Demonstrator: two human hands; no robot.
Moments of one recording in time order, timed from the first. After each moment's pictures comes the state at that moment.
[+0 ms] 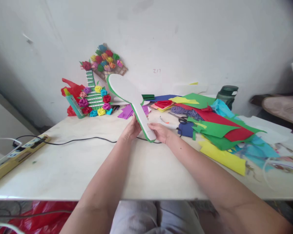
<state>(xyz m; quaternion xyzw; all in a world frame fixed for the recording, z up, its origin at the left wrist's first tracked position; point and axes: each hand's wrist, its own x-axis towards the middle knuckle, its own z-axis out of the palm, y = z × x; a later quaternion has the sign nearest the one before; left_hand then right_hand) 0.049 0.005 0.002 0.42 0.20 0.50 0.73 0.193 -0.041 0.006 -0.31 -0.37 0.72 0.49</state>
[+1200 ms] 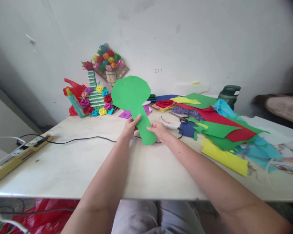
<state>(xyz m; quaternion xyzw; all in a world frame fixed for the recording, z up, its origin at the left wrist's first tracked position) 0.038 0.004 0.006 0.51 0.32 0.55 0.58 0.186 -0.040 0.002 -0.41 -0.48 0.57 0.53</state>
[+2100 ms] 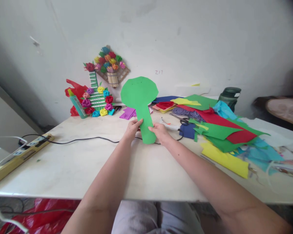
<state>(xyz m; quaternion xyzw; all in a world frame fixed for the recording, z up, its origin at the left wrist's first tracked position) 0.042 0.006 0.001 0.56 0.36 0.51 0.55 0.182 -0.039 0.000 -0.43 -0.45 0.52 0.58</state>
